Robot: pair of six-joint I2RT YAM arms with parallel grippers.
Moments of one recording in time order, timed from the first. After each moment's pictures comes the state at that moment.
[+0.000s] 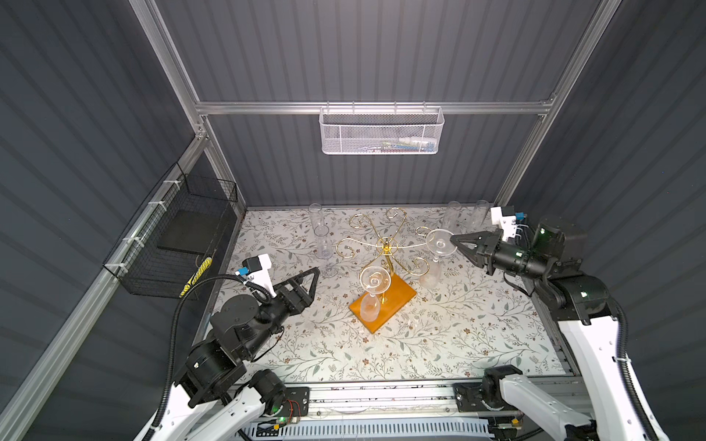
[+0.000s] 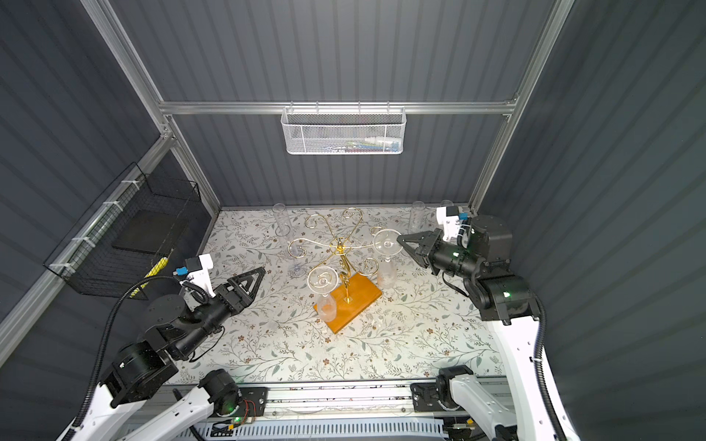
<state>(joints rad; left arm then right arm) -0.75 0.53 0.91 -0.52 -0.16 -0.87 0.13 0.94 1.33 -0.72 -0.72 0.98</state>
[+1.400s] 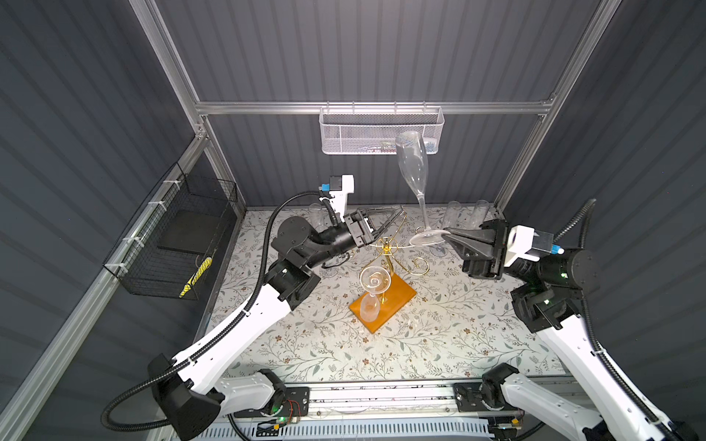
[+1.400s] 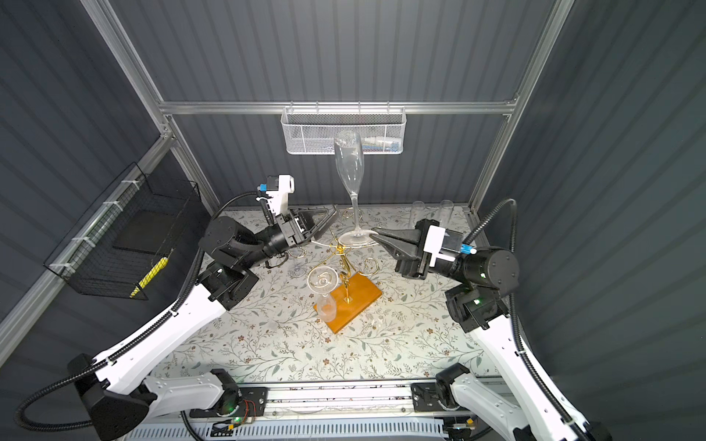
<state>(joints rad) -0.75 1.25 1.27 0.39 0.54 -1.14 0.46 0.92 1.07 0.54 -0.89 0.01</state>
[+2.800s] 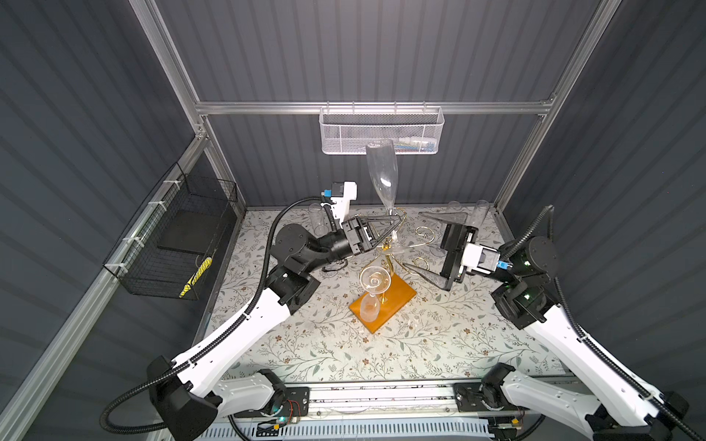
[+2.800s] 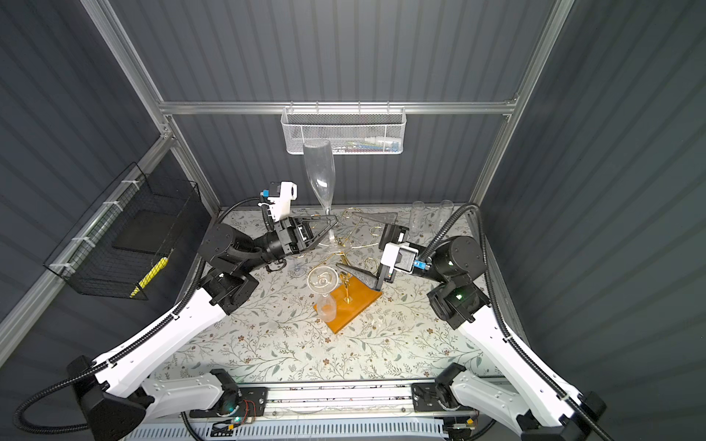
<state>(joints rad) -0.75 1.19 1.21 0.41 0.58 -1.15 0.61 0.98 1.09 0.39 -0.74 -0.34</state>
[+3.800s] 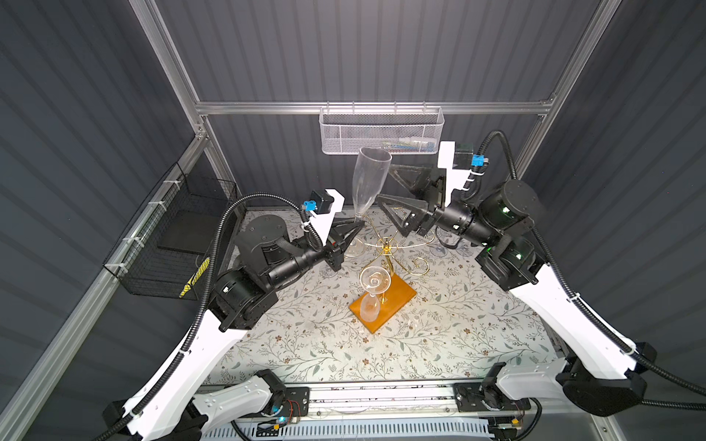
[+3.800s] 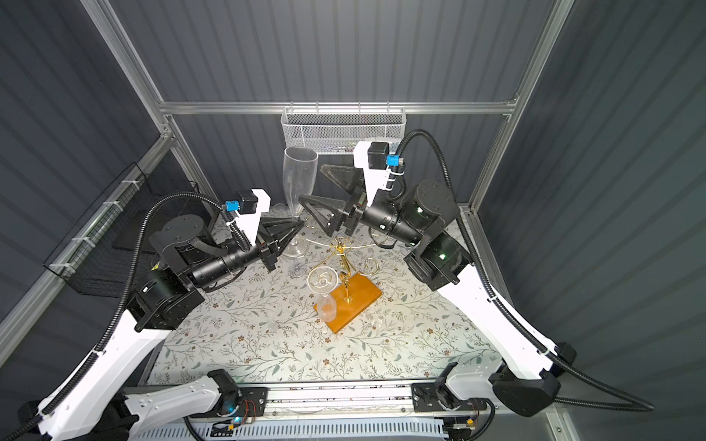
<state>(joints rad) -0.75 1.06 1.47 -0.44 0.22 0.03 0.77 1.33 1.67 0.05 -0.47 0.27</state>
